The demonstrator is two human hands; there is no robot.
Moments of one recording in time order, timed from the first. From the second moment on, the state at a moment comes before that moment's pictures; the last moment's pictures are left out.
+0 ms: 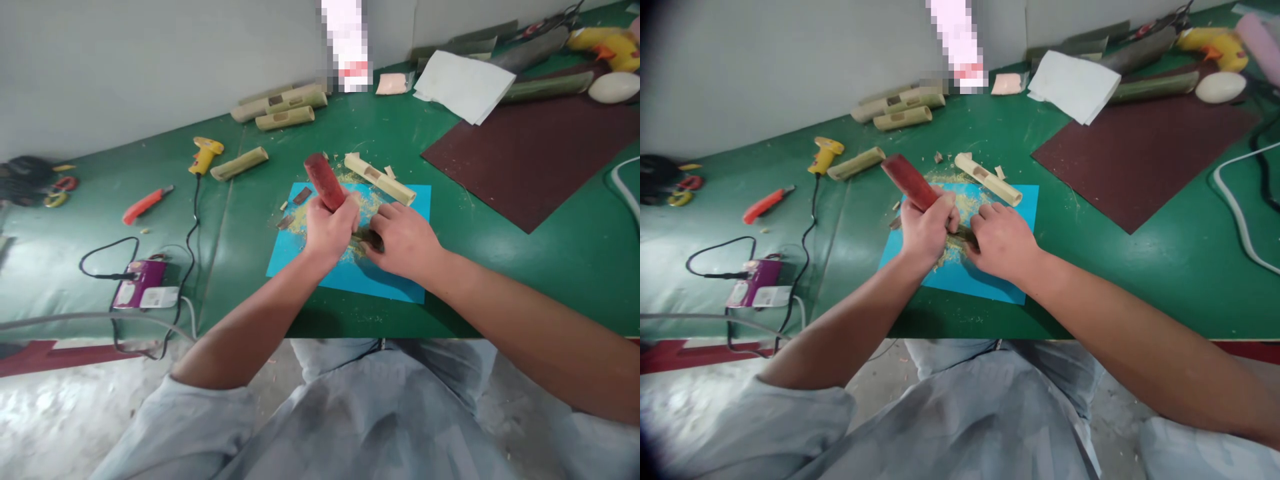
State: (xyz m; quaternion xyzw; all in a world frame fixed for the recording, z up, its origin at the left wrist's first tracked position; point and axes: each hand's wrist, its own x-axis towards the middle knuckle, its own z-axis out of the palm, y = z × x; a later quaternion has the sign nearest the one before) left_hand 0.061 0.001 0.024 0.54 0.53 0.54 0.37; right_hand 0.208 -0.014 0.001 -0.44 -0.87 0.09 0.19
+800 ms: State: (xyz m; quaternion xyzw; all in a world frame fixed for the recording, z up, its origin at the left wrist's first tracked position) left_hand 0.063 0.007 0.015 0.51 0.53 0.57 0.37; right_hand 0.203 -0.012 -0.005 -0.42 -0.87 0.14 0.22
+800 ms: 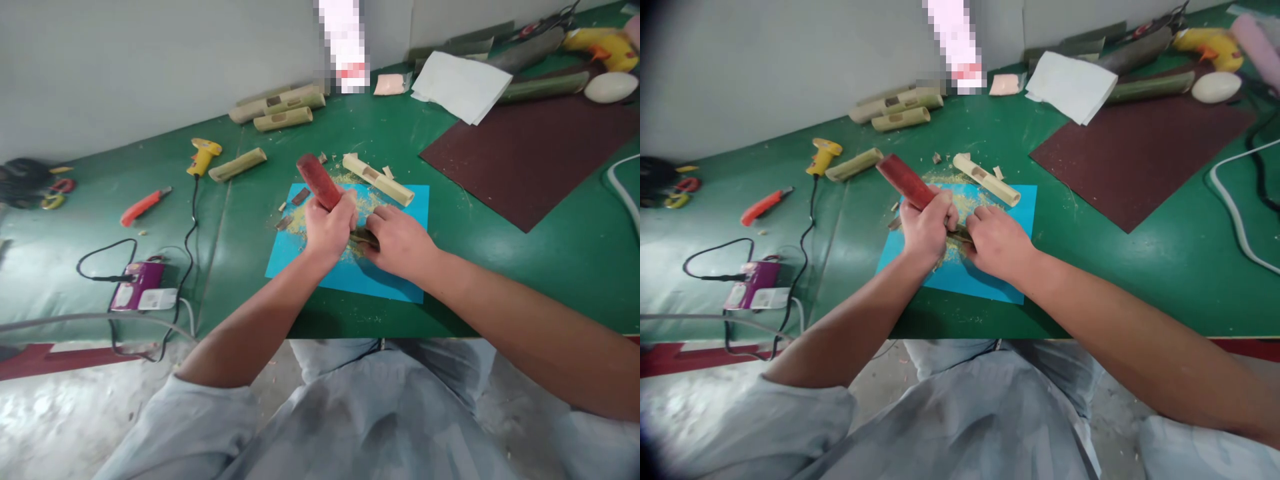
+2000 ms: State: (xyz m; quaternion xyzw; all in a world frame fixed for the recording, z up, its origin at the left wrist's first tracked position) left_hand 0.073 0.004 0.023 0.51 0.56 0.55 0.36; right_hand 0.204 -0.011 -0.005 -0.42 -0.87 0.14 0.21
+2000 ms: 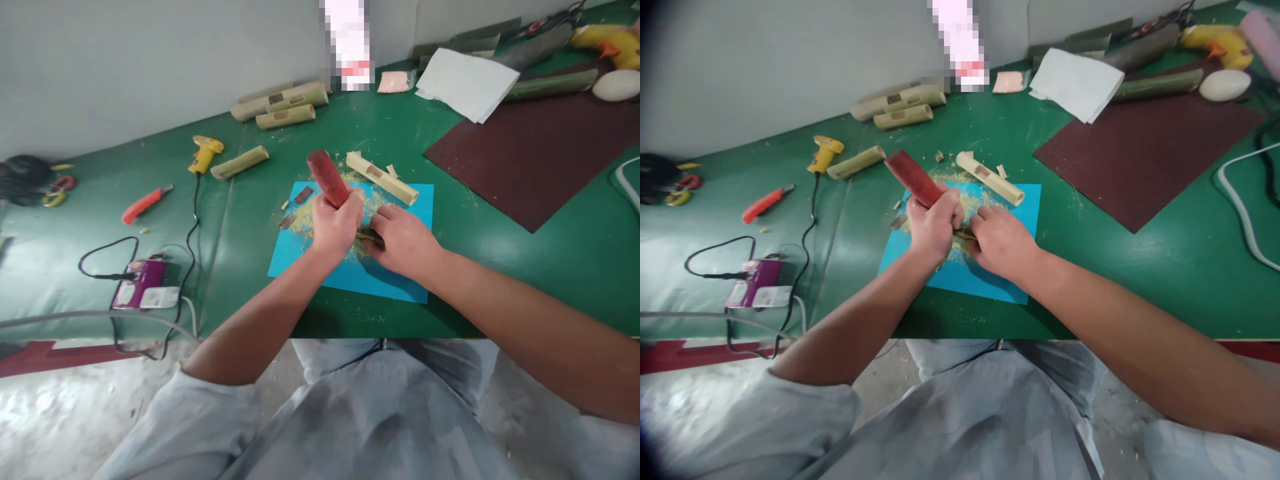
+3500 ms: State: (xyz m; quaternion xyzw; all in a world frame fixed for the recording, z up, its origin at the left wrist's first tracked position) left_hand 0.003 0.068 0.049 0.44 0.49 0.65 0.38; right_hand 0.219 -0.002 -0.003 -0.42 -0.87 0.10 0.23
